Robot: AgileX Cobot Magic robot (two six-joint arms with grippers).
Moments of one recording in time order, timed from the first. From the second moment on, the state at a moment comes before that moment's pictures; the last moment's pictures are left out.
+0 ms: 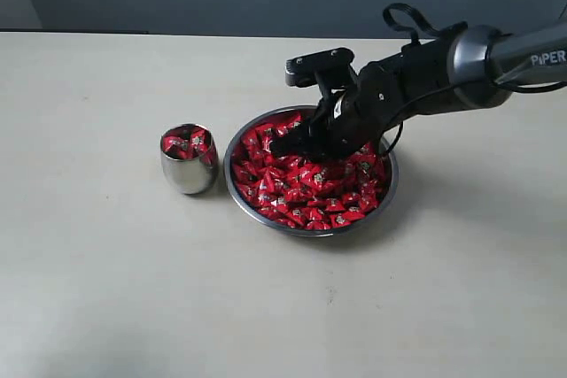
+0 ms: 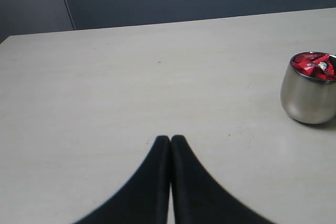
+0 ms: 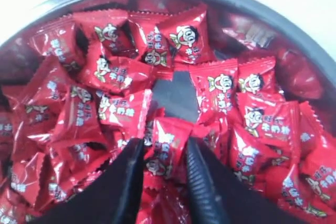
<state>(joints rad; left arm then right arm) 0.12 0.00 0.01 0.03 0.34 0.03 0.69 2.01 -1.16 0.03 0.25 0.09</state>
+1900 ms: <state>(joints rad) 0.12 0.00 0.01 0.03 0.34 0.03 0.73 1.82 -1.16 0.00 0.40 0.06</state>
